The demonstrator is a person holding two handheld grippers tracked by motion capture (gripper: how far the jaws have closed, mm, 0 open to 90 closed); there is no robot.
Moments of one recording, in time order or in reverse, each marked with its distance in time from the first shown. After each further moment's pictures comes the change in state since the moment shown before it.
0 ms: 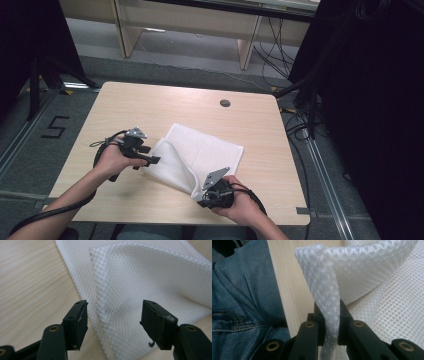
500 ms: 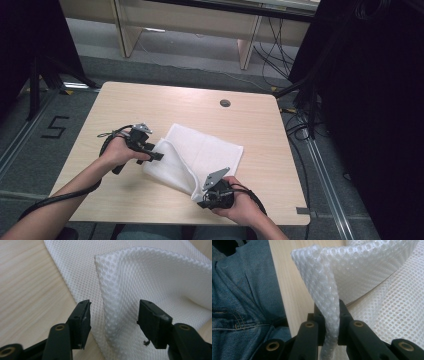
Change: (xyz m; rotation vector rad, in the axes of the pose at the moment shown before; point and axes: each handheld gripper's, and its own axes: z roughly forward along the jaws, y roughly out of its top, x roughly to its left) left arm 0.012 0.015 0.022 0.050 -0.086 0.006; right arm 0.000 -0.002 0.002 0.009 0.019 0.014
